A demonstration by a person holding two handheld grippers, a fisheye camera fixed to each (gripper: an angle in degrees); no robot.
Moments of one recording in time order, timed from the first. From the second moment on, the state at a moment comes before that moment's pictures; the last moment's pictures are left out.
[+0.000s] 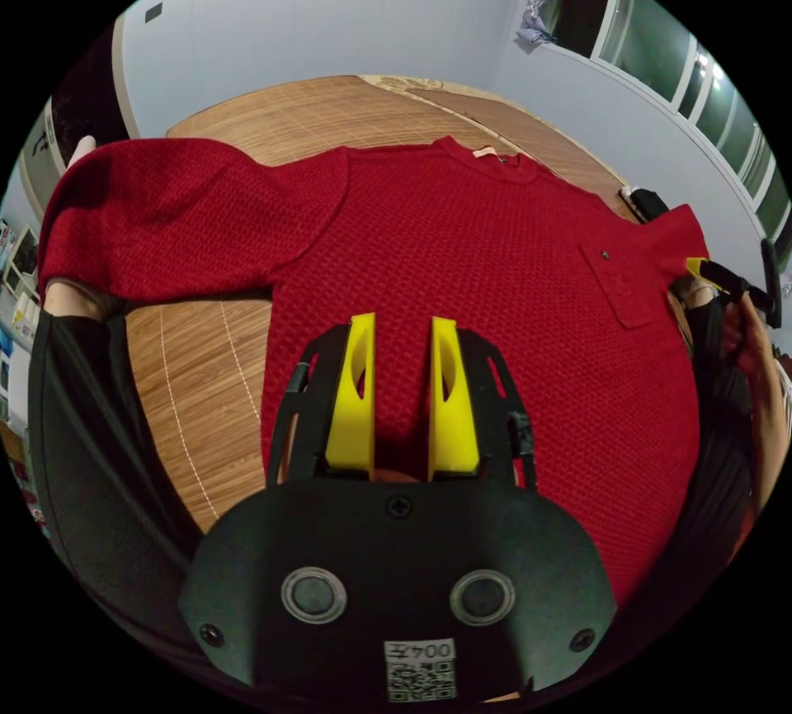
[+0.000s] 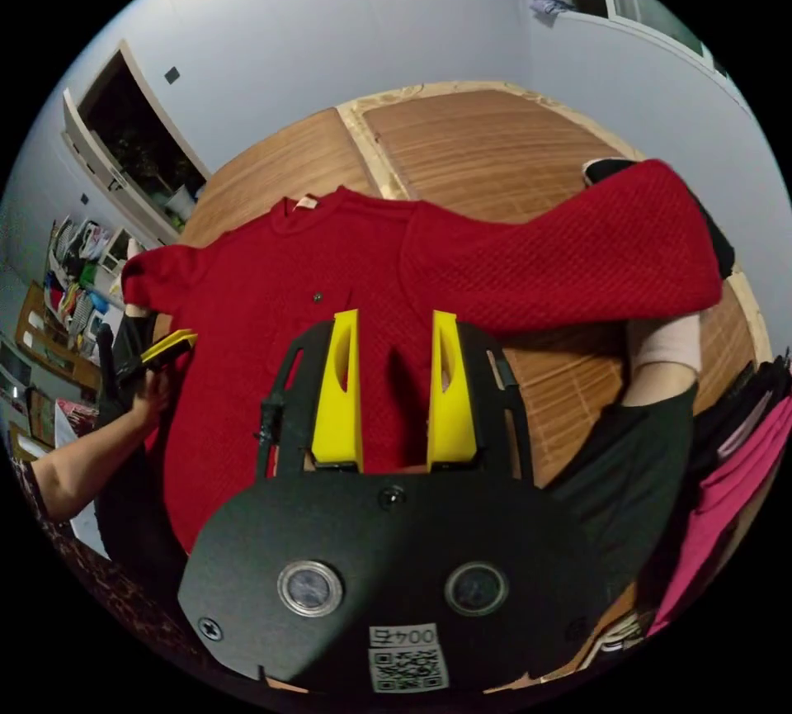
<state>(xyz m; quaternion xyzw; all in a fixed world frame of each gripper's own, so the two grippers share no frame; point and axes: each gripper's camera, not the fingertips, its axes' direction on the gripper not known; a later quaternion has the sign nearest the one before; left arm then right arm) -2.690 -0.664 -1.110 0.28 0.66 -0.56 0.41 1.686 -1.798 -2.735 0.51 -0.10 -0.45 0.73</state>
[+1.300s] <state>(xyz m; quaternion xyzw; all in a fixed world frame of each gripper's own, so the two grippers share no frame) -2.776 -0.655 -0.991 0.31 0.69 -0.57 0.33 1.665 -1.864 -2.635 0.56 0.00 -0.41 0.72</state>
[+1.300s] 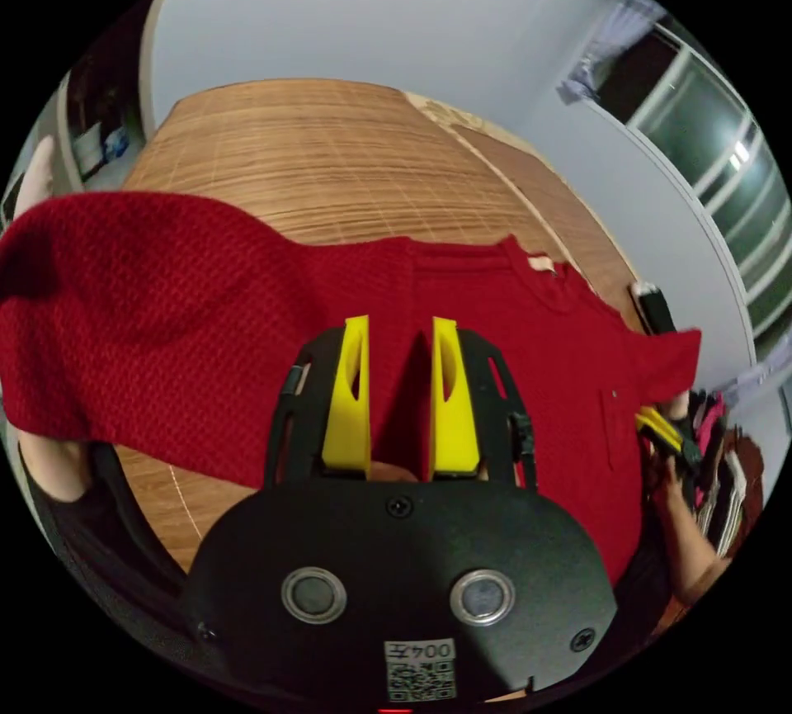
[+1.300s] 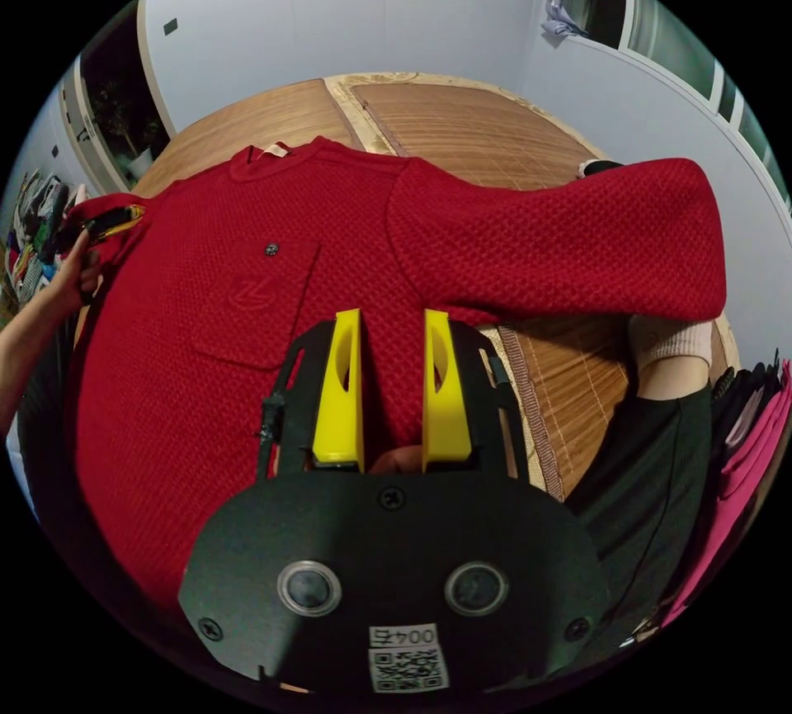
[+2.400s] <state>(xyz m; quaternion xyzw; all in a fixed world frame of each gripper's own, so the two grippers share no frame) -2.747 -0.647 -1.112 0.33 0.67 -0.53 0.40 1.672 -1.879 -2.689 0.60 -0.07 -0.45 0.65</state>
